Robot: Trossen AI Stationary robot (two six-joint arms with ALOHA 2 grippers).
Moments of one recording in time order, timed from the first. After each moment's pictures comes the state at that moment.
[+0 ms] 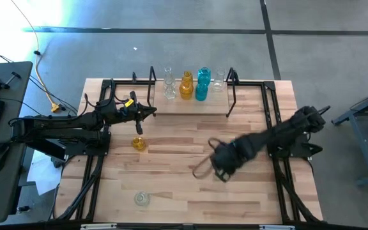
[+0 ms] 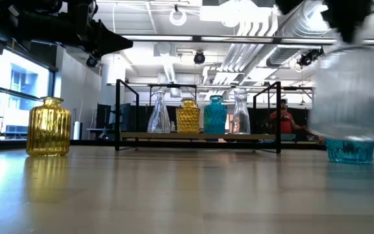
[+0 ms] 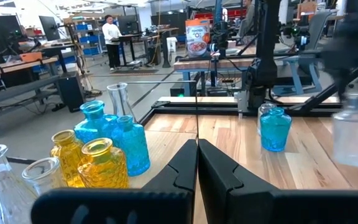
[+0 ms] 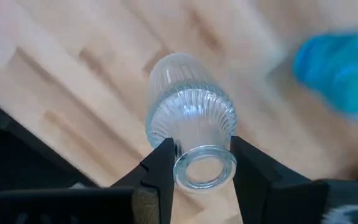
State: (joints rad) left arm 0.29 0.80 0.31 0.47 0.02 0.11; right arm 0.40 1.64 1.45 -1.27 -0.10 1.16
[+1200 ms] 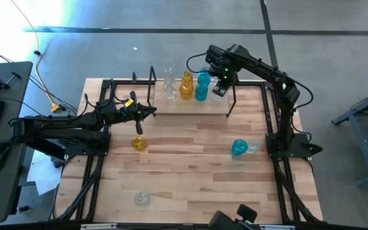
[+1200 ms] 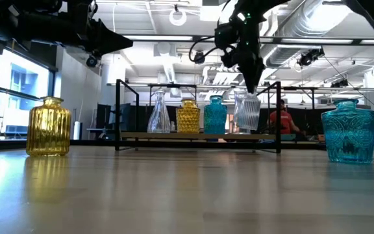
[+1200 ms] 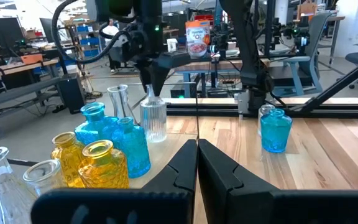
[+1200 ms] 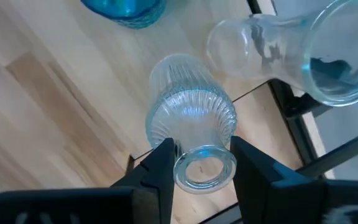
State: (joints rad) left arm 0.29 0.80 0.31 0.47 0.02 0.11; right arm -0.65 1.94 1.93 -1.48 0.10 -0.13
